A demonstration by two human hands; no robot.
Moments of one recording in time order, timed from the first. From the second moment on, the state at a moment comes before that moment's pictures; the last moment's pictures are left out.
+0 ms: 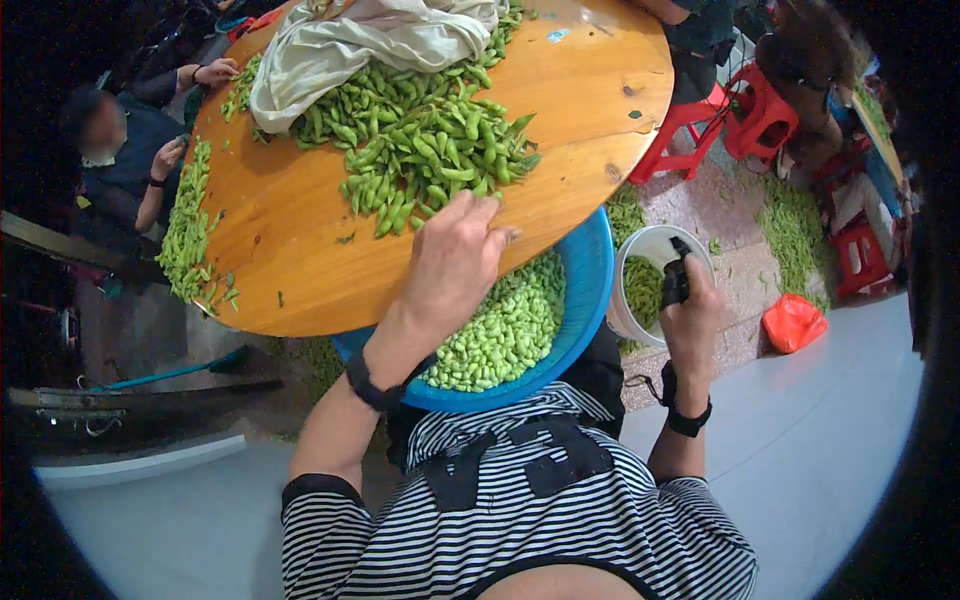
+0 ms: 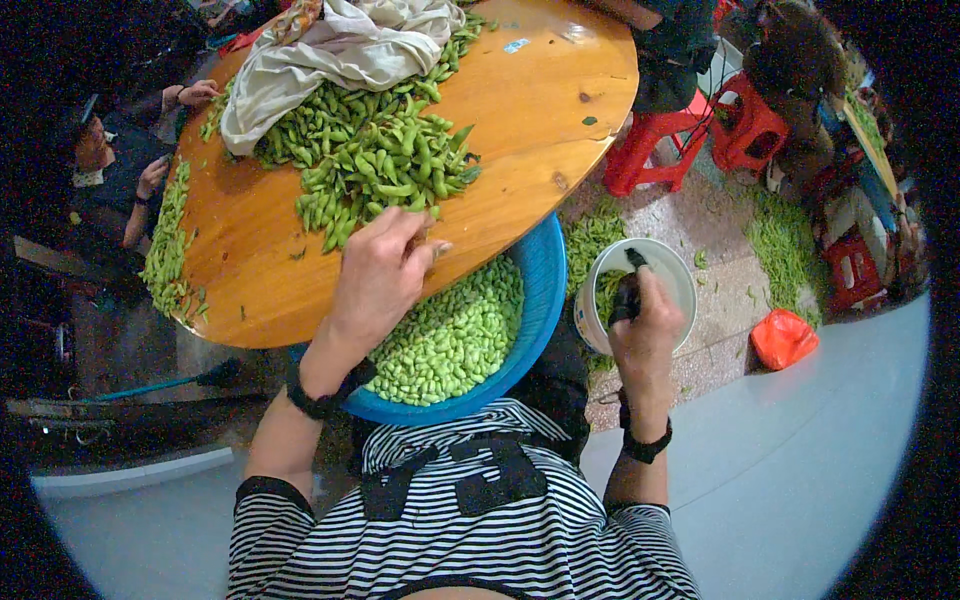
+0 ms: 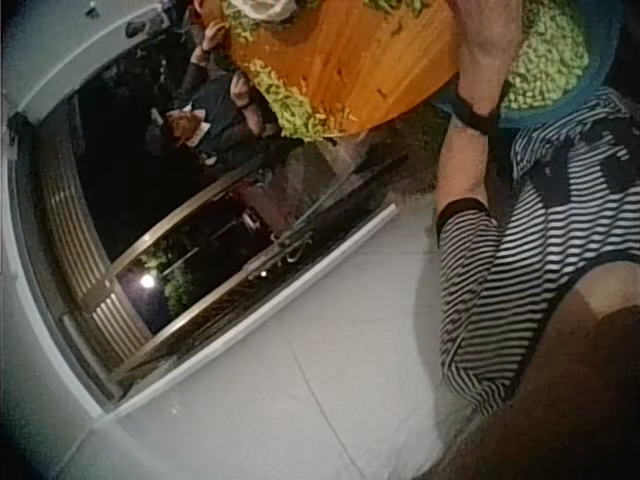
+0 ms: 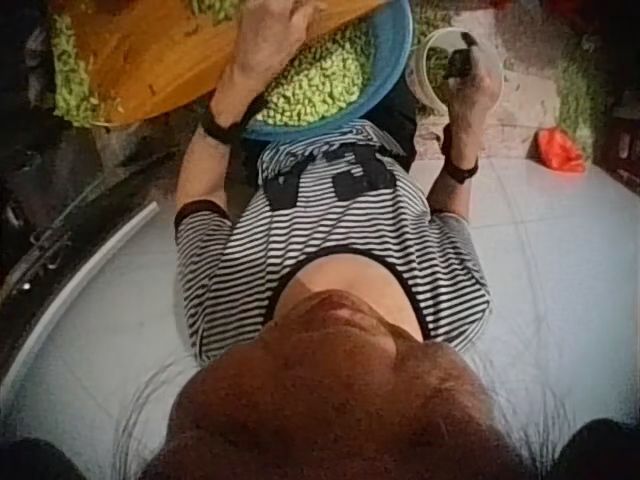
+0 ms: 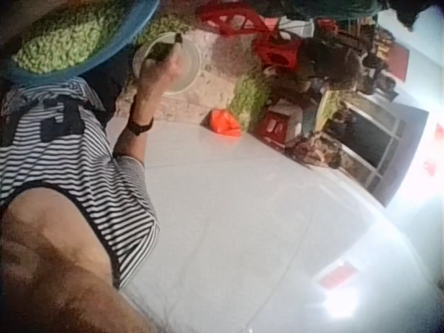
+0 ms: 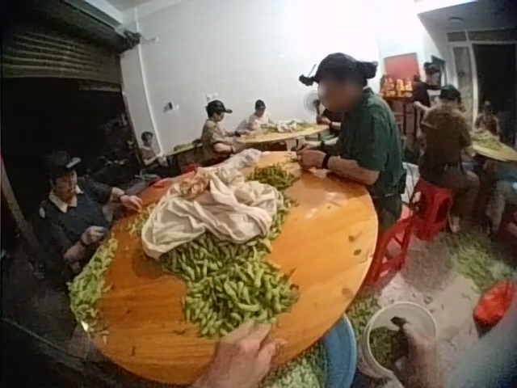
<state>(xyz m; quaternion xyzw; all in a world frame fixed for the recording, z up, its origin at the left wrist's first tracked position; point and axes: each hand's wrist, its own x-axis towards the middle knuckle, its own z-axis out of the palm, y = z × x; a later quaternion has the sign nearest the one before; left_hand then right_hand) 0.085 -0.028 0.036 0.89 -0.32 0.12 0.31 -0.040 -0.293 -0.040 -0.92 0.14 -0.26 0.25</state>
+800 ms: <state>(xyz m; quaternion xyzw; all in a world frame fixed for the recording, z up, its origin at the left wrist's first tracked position) 0.023 -0.031 0.023 0.68 -0.06 -0.22 0.70 -0.018 -0.206 0.005 -0.68 -0.03 0.00 0.74</state>
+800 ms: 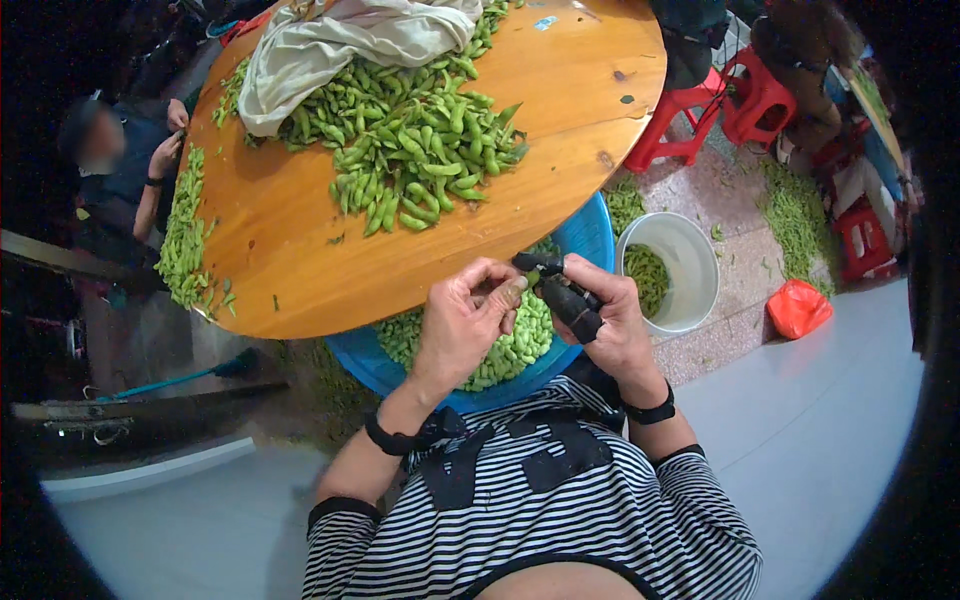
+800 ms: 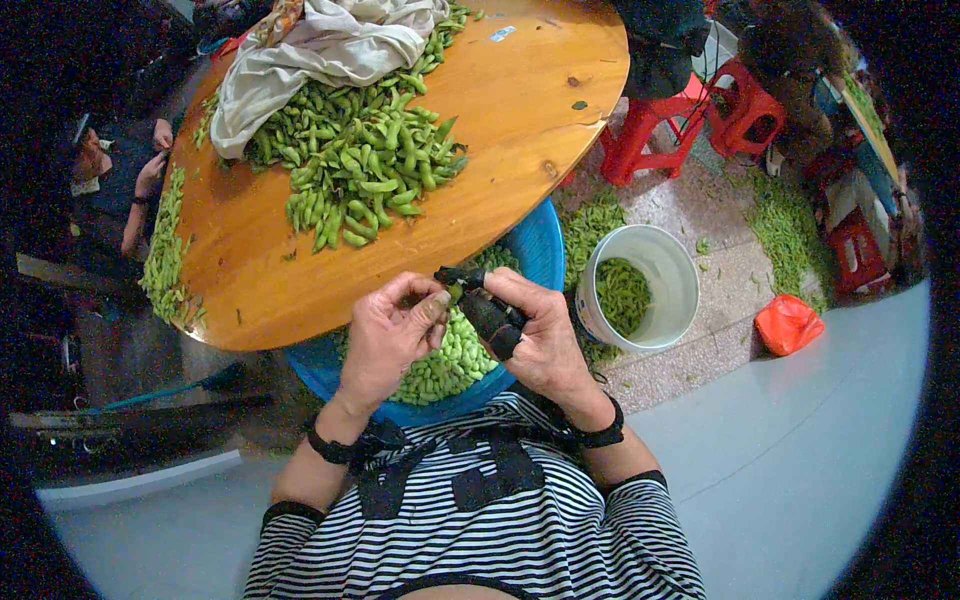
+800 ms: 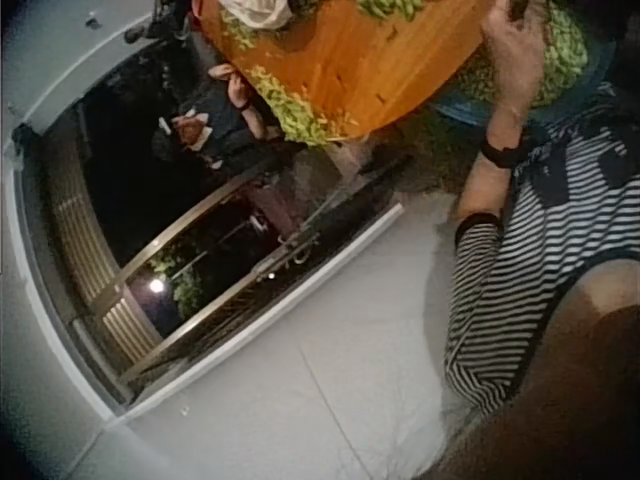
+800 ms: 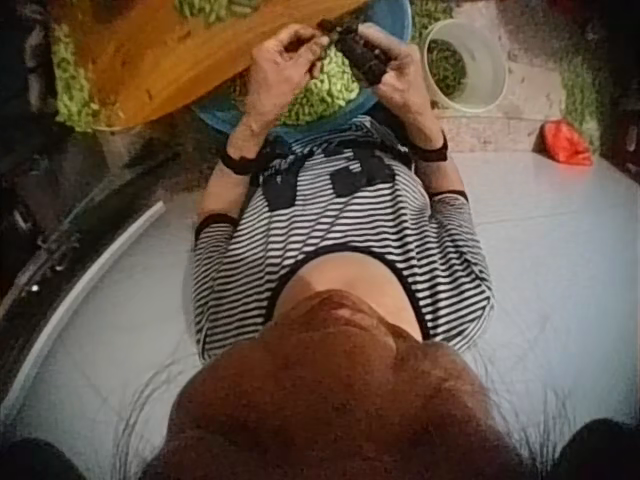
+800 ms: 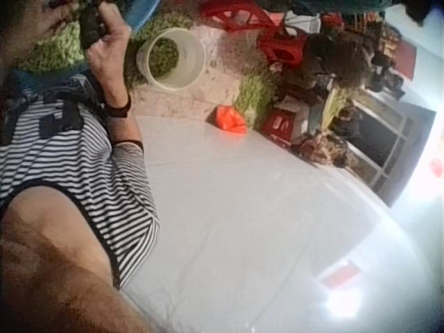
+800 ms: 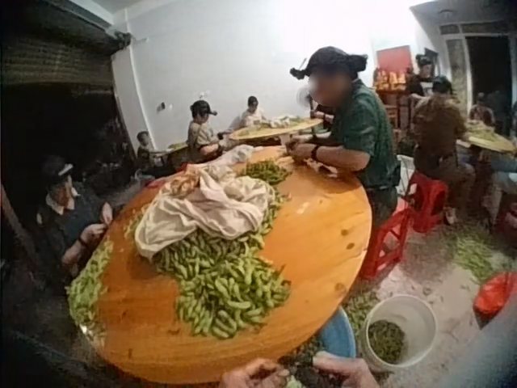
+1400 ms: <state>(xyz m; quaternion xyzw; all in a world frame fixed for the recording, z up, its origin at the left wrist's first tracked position) 0.006 -0.046 -0.002 0.81 -0.12 0.05 0.58 -0.017 -0.210 -0.003 -0.65 -0.05 0.01 0.75</state>
